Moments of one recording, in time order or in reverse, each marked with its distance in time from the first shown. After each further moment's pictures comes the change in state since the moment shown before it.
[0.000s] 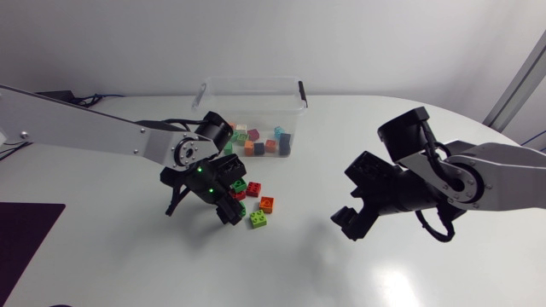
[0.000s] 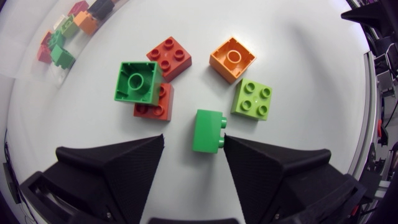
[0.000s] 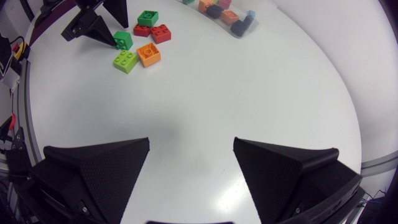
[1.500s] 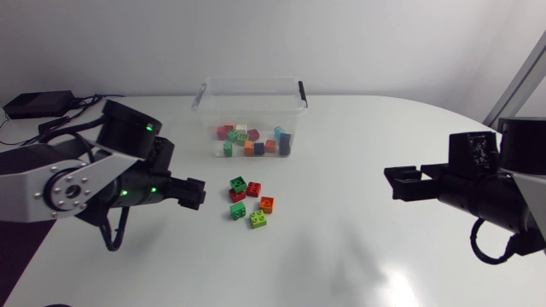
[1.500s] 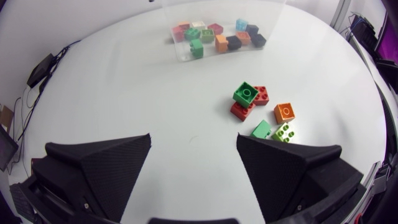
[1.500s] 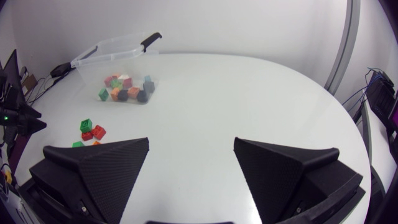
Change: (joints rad) left arm 0.046 -0.563 -0.374 0.167 -0.313 -0.544; right arm -0.247 -0.463 -0.212 0.209 0.092 0.457
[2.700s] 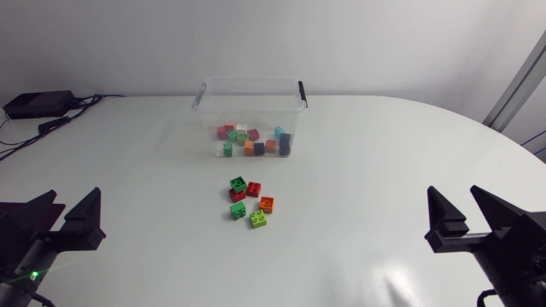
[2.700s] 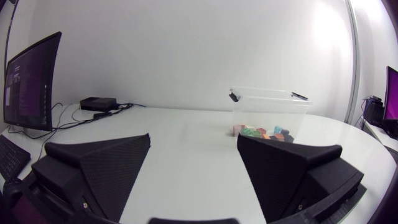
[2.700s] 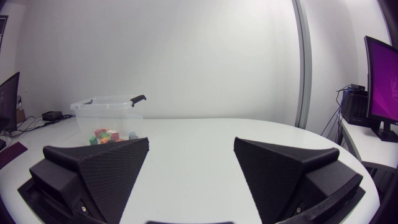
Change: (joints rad) left arm 0.506 -1.295 -0.653 0.177 0.196 0.092; right arm -0.109 -0.882 -0.474 0.122 0.039 -0.012
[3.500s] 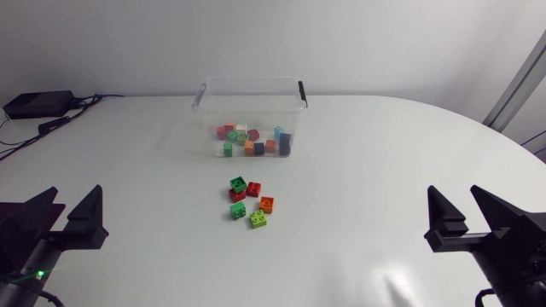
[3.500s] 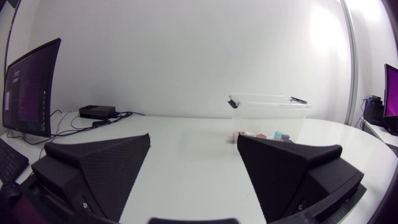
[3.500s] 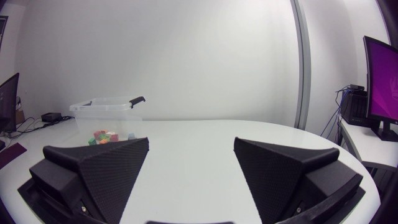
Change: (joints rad) left arm -0.008 -0.009 -0.062 0.114 0.000 0.013; right arm -0.006 -0.001 -0.023 0.031 0.000 0.000
